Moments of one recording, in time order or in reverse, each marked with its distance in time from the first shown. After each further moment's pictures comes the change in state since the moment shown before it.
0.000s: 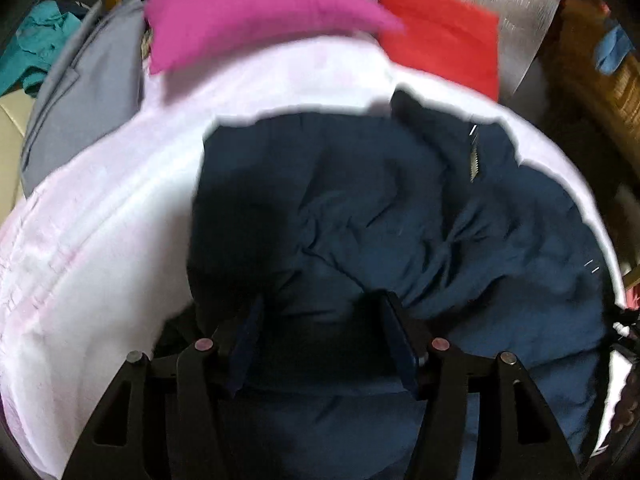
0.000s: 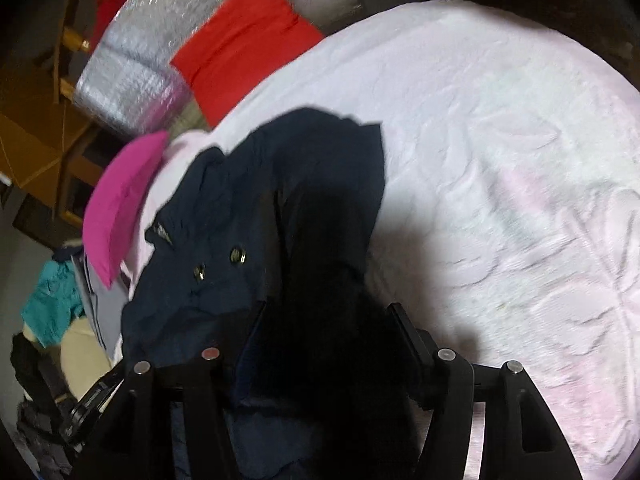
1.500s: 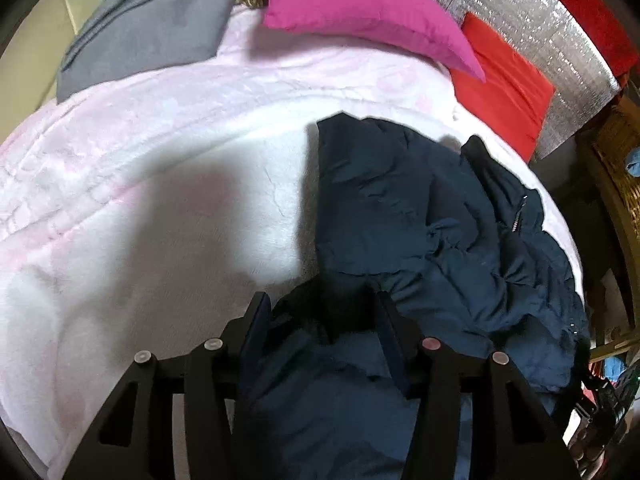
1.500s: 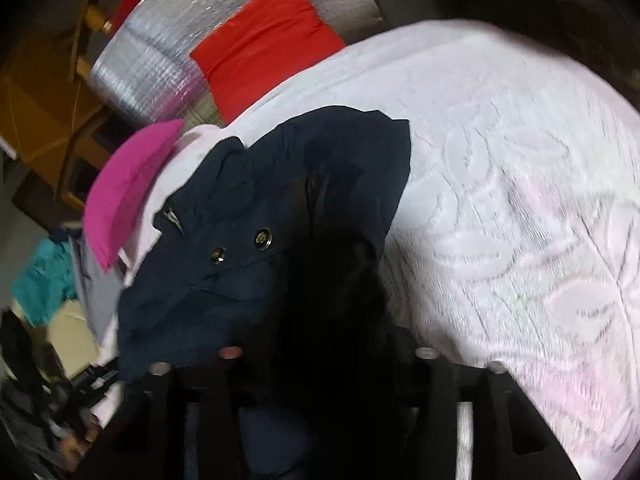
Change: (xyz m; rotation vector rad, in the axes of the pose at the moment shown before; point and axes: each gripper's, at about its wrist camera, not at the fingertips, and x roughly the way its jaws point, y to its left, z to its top) left arm -0.021 0.095 -0.003 -0.299 0.013 -0.085; right arm -0.012 0.016 -0.011 -0.046 -0.035 0.005
